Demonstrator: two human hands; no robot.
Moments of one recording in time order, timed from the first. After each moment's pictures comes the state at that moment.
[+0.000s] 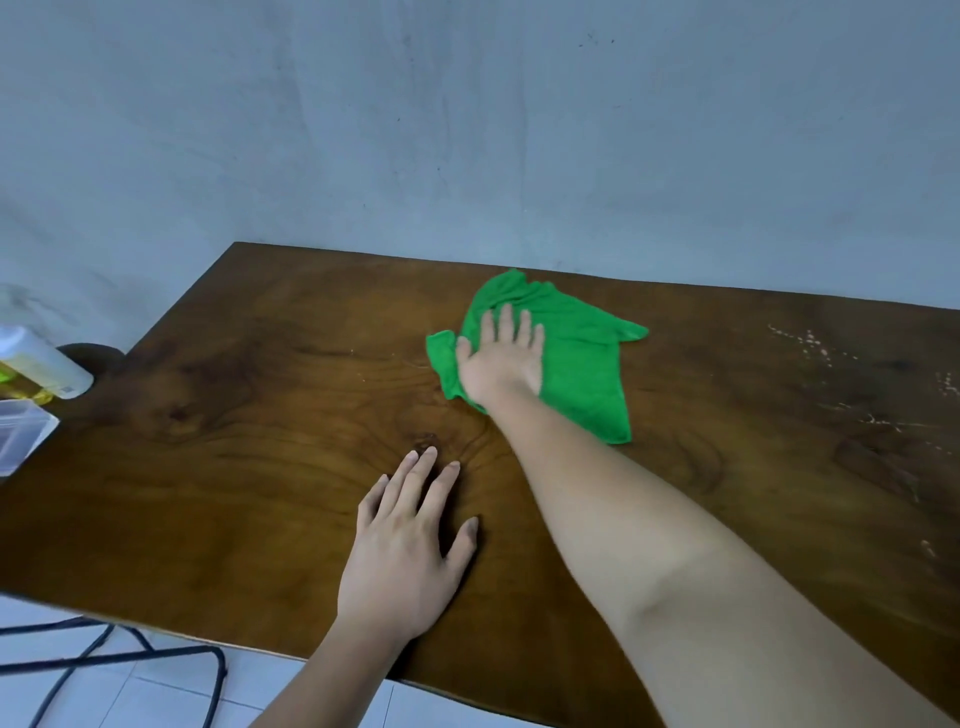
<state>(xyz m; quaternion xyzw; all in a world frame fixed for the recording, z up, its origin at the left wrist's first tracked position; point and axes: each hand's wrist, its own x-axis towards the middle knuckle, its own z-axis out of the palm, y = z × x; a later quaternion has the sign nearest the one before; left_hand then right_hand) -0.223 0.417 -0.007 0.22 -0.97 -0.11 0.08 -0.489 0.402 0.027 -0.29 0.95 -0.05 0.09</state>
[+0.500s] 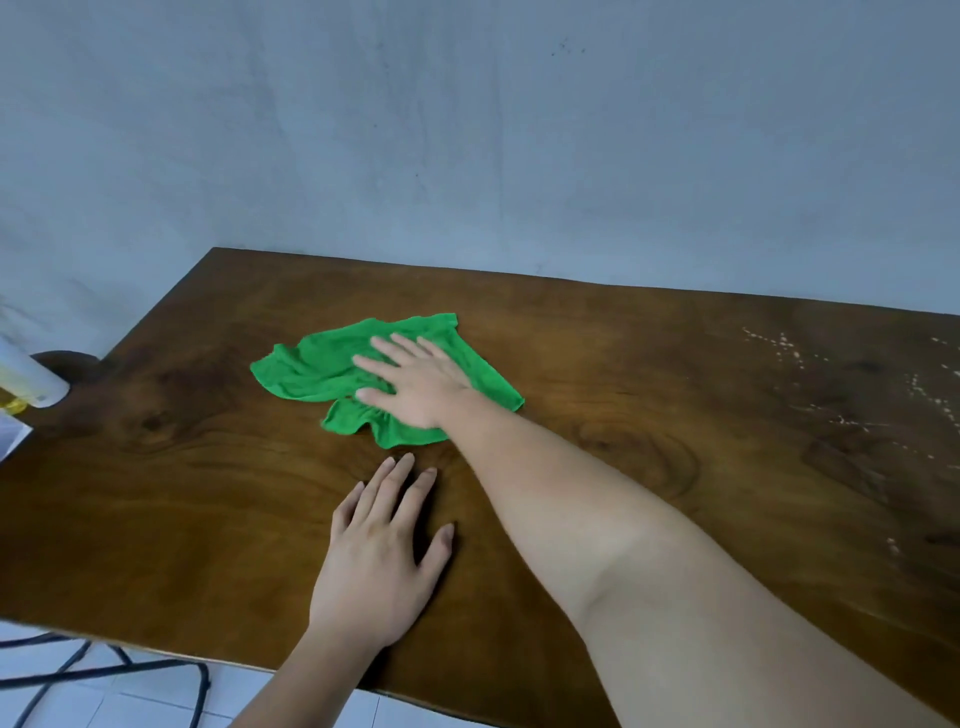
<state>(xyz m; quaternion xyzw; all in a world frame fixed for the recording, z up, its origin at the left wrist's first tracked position) -0.224 0.416 -0.006 0.22 -0.97 -0.10 0.08 -0.460 0.376 0.034 -0.57 0.81 -0.04 0.12</state>
